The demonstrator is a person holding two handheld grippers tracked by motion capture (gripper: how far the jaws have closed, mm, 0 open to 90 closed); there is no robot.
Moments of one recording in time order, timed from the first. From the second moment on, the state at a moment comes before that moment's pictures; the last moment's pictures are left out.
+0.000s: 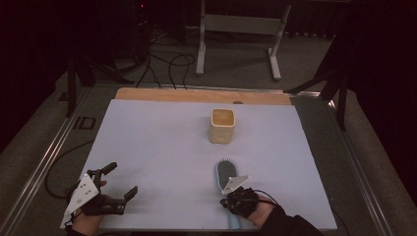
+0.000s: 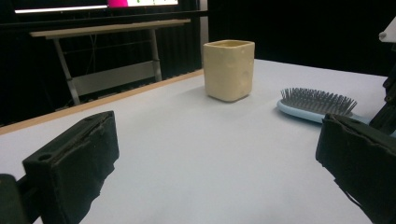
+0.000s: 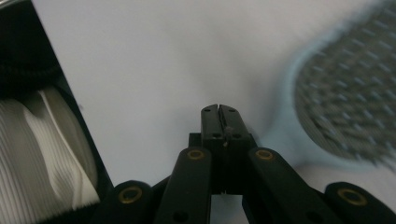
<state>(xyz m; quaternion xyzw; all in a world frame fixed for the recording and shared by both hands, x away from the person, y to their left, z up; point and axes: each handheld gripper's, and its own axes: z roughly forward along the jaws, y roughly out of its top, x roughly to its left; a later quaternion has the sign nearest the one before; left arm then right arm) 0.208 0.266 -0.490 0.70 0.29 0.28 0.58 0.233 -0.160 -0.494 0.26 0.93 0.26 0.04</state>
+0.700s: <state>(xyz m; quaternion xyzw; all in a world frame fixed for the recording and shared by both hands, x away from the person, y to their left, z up) 0.208 0.265 -0.491 0.71 0.29 0.28 0.58 0.245 -0.228 -0.501 0.35 0.90 0.26 0.10</state>
